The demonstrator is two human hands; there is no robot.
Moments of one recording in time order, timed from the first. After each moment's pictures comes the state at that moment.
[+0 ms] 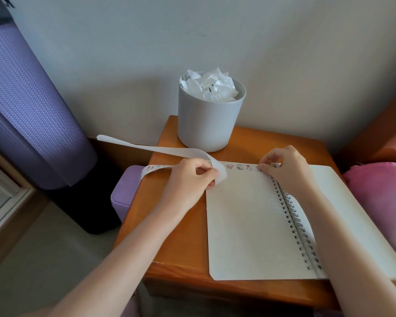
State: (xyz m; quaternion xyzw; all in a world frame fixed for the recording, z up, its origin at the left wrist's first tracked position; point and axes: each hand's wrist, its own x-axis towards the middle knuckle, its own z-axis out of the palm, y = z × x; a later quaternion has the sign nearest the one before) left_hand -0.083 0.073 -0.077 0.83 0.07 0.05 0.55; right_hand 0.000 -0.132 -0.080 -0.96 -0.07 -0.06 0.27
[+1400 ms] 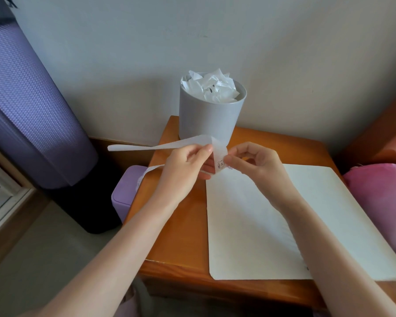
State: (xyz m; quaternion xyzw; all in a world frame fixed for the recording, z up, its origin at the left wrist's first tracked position) left_hand -0.078 0.083 -0.068 0.78 0.05 0.11 0.62; right_hand -0.039 -0.079 -0.059 -0.80 -0.19 0.04 0.57
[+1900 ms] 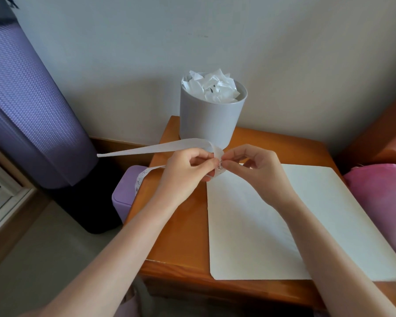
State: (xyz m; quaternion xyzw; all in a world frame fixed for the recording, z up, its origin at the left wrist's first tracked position) left_hand -0.080 0.084 -0.069 0.81 0.01 0.09 0.59; right_hand -0.039 -0.077 -0.063 -0.83 -0.24 -0.01 0.50
